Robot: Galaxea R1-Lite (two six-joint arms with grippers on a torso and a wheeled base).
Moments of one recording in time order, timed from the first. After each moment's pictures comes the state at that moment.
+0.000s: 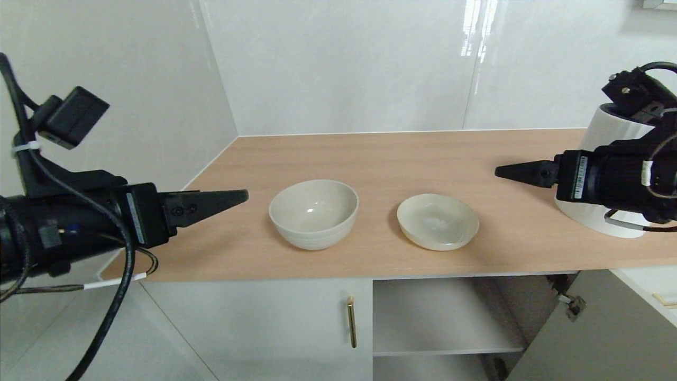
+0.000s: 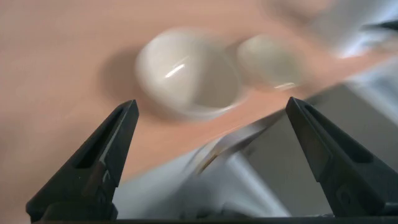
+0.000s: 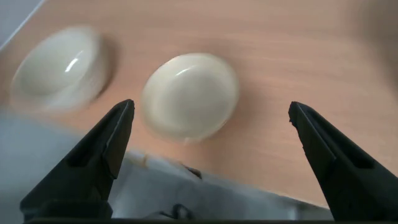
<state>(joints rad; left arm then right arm) -0.30 1.27 -0.89 -0.11 -0.25 -0.22 0.43 1.41 -1.08 -0.01 -0.06 0.26</state>
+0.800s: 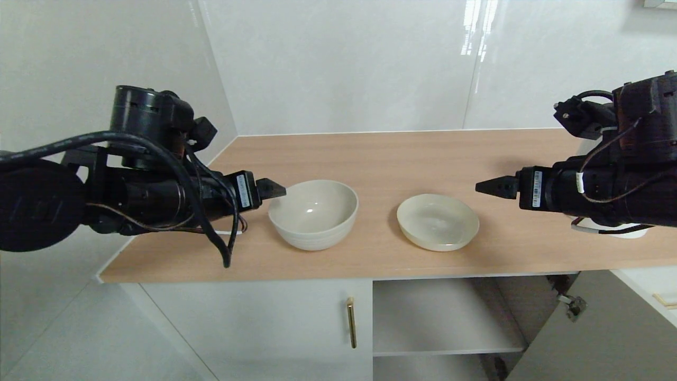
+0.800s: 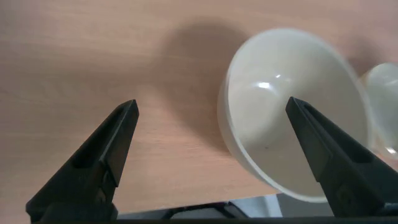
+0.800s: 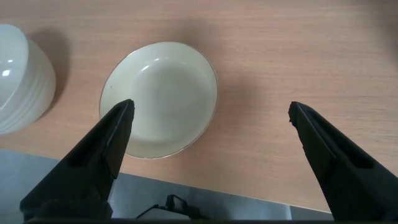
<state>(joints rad) -0.37 1.65 -1.18 0.06 0.10 -0.42 0.44 1.53 -1.13 0.02 -0.14 0.27</state>
